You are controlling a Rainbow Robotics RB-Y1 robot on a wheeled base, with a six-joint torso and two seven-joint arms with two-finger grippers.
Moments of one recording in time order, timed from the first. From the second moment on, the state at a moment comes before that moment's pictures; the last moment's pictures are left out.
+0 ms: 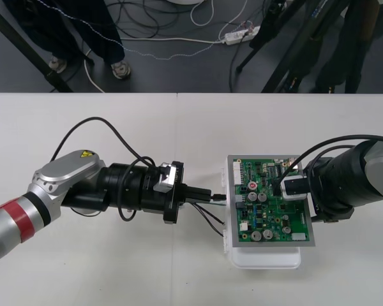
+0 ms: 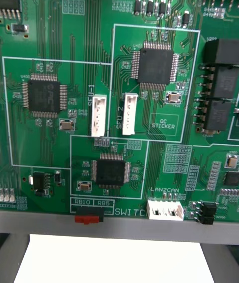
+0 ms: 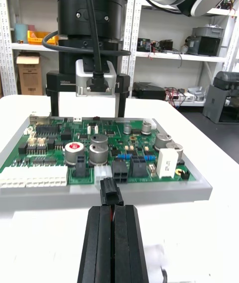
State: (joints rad) right arm -0.29 -0.87 0.34 -2.09 2.31 -1.57 -0.63; left arm -0.59 0.59 -0.85 -1.17 -0.60 -1.11 -0.59
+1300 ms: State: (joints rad) right arm -0.29 -0.86 0.34 -2.09 2.34 -1.57 -0.65; left arm -0.58 0.55 -0.88 -1.17 -0.63 -1.09 -0.59
